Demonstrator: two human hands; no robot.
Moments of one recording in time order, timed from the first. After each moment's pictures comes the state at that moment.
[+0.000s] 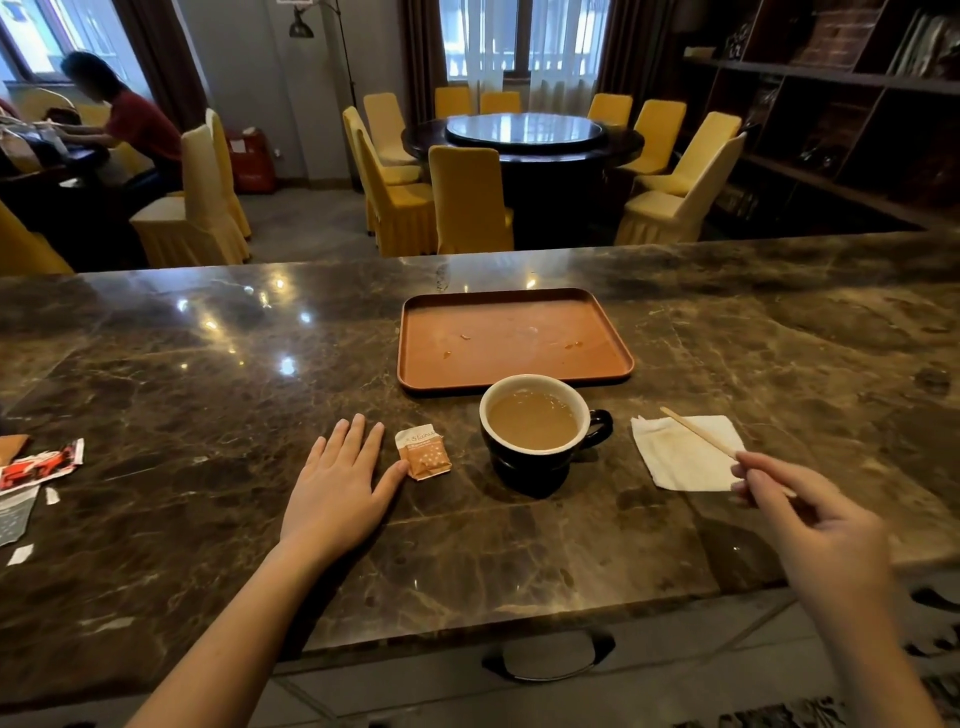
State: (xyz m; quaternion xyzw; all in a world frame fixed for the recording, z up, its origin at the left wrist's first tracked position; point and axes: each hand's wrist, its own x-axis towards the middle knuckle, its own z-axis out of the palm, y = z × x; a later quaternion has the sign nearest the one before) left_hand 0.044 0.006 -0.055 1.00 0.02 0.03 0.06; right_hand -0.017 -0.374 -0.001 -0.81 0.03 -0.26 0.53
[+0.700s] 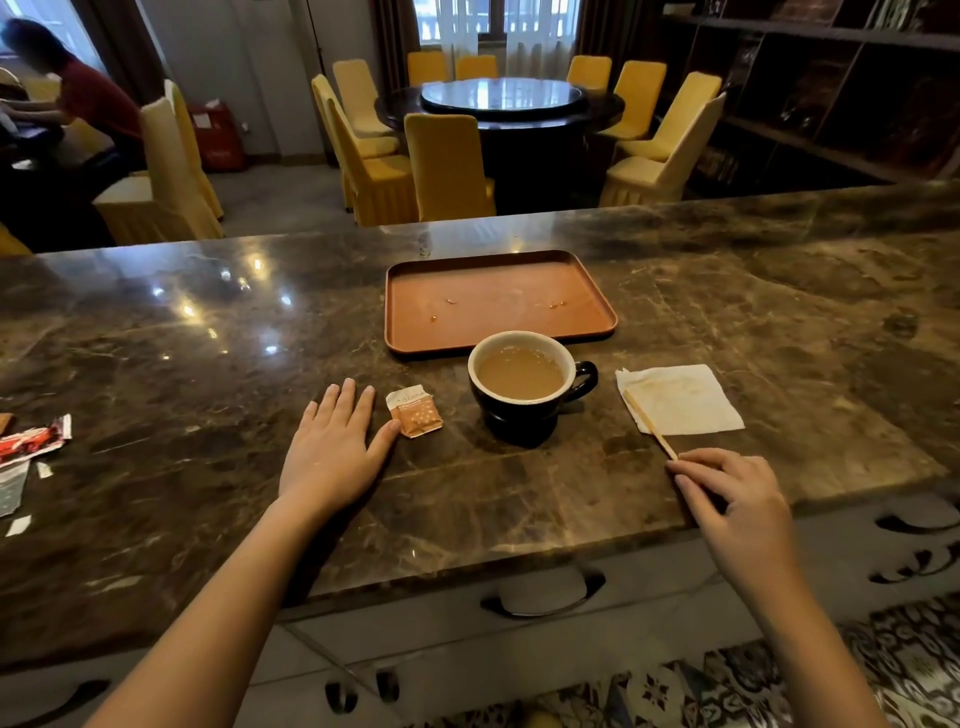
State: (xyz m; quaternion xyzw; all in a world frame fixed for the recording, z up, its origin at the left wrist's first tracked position) left_hand 0.046 0.009 -0.058 1.00 0.01 0.02 0.06; right_hand -0.034 -0.360 -0.045 -0.93 -0.03 -0.24 0.29
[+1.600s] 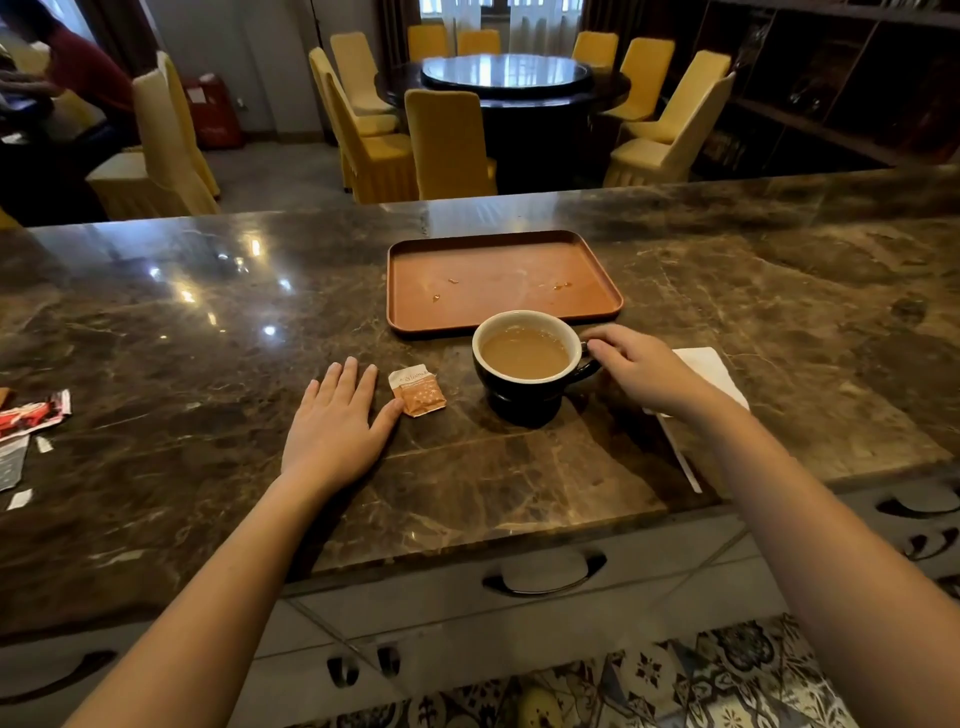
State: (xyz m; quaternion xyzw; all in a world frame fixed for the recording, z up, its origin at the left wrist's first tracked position) left_hand 0.046 0.008 -0.056 1.00 0.00 0.02 0.05; right_hand 0.075 -0.309 0.016 -0.93 -0.08 0.04 0.36
